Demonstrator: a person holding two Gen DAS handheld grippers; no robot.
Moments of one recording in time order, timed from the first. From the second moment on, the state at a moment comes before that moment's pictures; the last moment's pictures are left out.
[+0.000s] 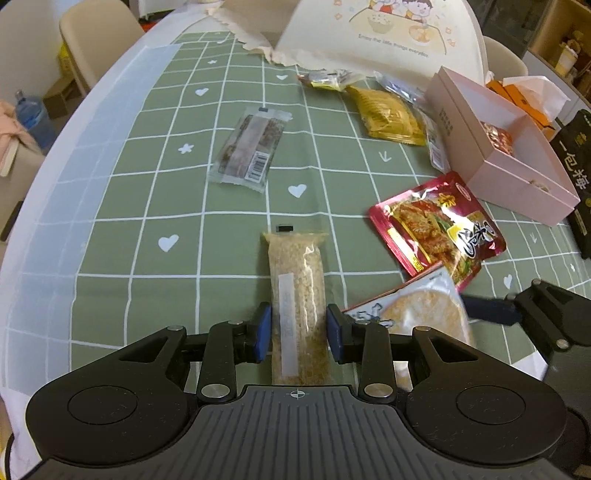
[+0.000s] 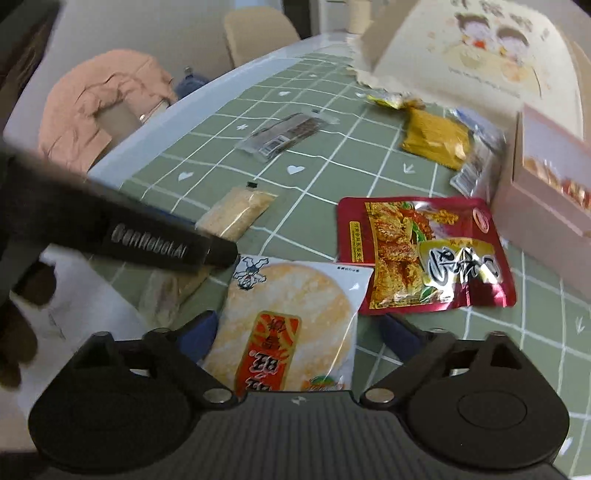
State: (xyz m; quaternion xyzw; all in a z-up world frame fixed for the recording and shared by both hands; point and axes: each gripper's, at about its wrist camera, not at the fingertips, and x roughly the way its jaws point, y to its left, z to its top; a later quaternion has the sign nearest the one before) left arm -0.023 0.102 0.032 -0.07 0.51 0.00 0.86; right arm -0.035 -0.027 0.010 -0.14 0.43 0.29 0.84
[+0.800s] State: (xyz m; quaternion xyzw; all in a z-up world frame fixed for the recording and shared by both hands) left arm 0.001 0.019 0.193 -0.04 0.32 -0.21 0.92; right arm -0.042 -0.209 0.087 -0.03 0.37 0.07 0.93
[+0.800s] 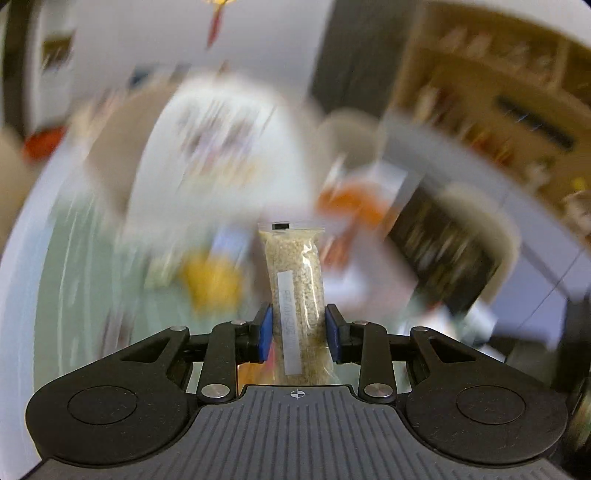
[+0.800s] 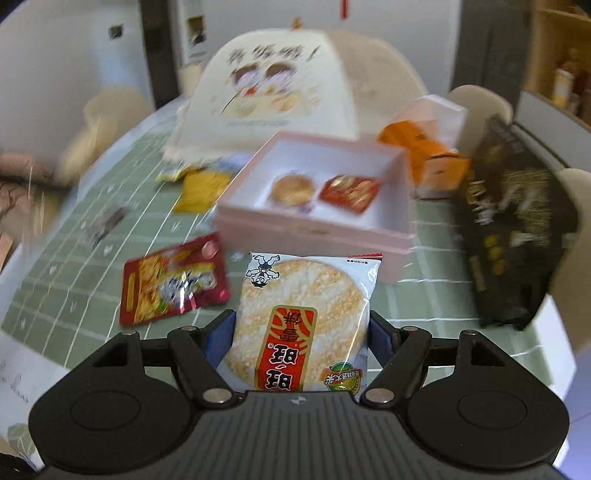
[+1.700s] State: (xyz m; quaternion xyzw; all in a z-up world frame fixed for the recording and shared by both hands) left arm 0.163 -0.055 0.088 -0.09 0.40 -0.27 0.87; right arm 0.035 -0.235 0.118 0.04 0.35 0.01 0.94
